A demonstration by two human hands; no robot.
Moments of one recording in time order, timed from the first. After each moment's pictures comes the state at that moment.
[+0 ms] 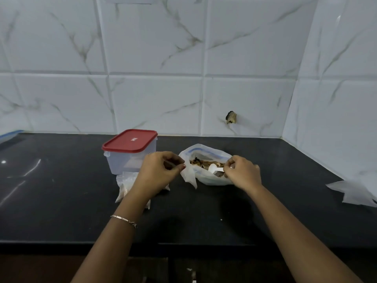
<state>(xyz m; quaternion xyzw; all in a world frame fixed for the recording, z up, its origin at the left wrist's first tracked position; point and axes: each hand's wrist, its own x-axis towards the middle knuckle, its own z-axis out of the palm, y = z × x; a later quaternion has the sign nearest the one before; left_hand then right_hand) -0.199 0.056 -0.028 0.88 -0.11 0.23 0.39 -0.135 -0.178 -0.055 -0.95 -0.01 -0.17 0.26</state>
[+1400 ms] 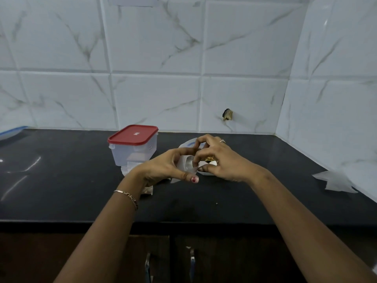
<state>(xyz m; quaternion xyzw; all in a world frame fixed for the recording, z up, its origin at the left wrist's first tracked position) -0.230 0.049 -0.005 0.78 -0.27 -0.11 0.55 -0.218 -0.151 0.009 -0.90 -0.38 -0.11 0.20</state>
